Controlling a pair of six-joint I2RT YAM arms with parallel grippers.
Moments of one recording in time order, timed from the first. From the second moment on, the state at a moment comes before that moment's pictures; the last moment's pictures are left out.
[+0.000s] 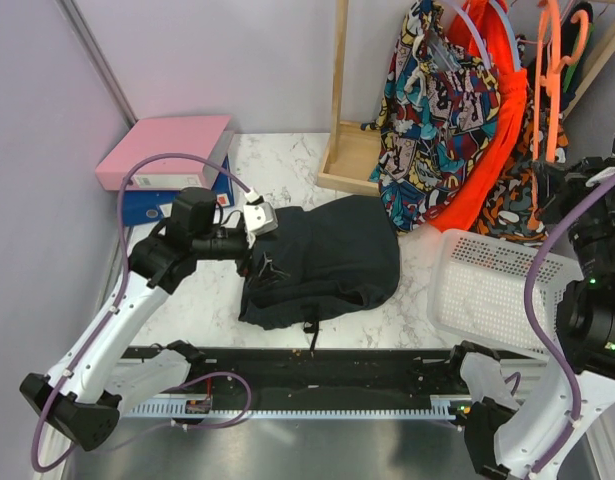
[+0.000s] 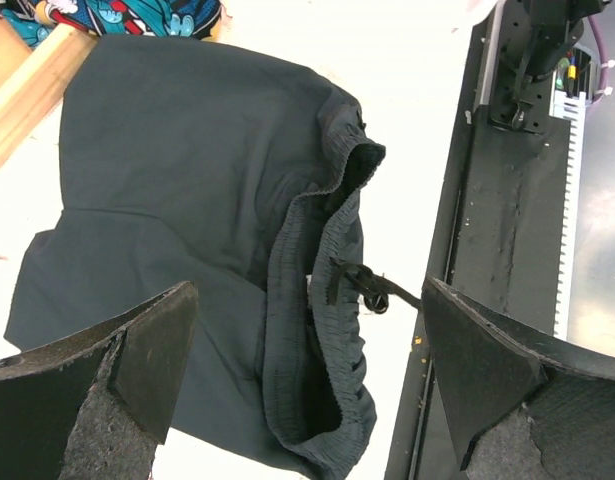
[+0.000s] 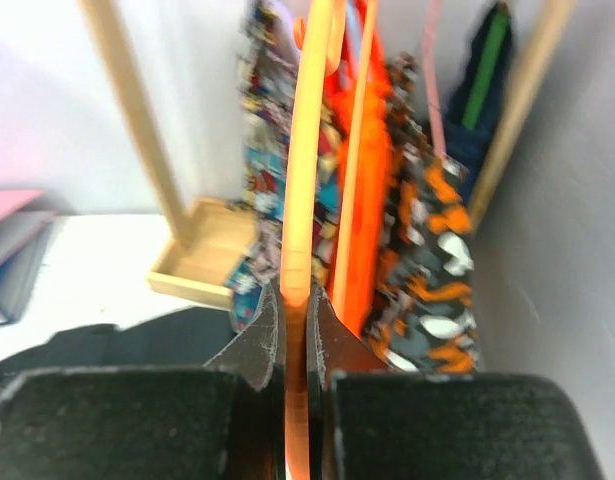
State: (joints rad) left arm -0.49 0.98 1.10 -0.69 0.74 0.41; right arm -0.38 0.91 1.89 -0.96 -0.35 0.04
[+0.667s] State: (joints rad) left arm -0.28 0.69 0.90 -0.44 0.62 -0.01; right arm -0.24 1.19 1.60 -0.75 -1.17 0.22
